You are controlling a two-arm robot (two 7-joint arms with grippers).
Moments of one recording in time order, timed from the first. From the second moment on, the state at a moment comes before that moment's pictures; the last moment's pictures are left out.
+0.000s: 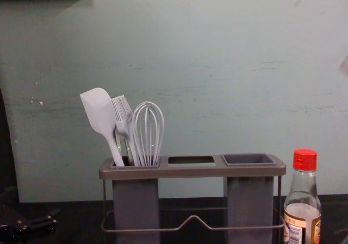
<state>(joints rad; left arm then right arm) -0.20 0.60 0.45 -1.41 -0.25 -0.12 0.03 0.11 0.61 -0.36 -2.01 0.43 0.88 0.12</state>
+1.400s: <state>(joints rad) -0.20 0.60 0.45 -1.41 -0.25 -0.12 0.03 0.34 0.36 -0.47 -1.73 0.38 1.23 0.12</state>
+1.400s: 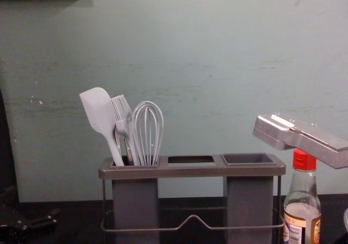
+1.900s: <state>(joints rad) -0.20 0.60 0.45 -1.41 -0.25 -0.12 0.03 0.34 0.36 -0.46 -1.74 0.38 1.22 0.12</state>
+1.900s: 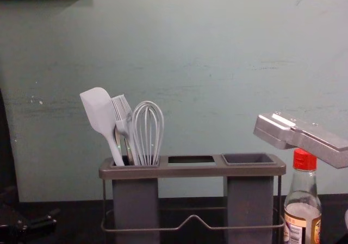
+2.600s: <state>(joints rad) -0.20 0.60 0.45 -1.41 -0.25 -0.12 0.03 0.30 0.37 -0.44 -1.77 0.37 1.20 0.12</state>
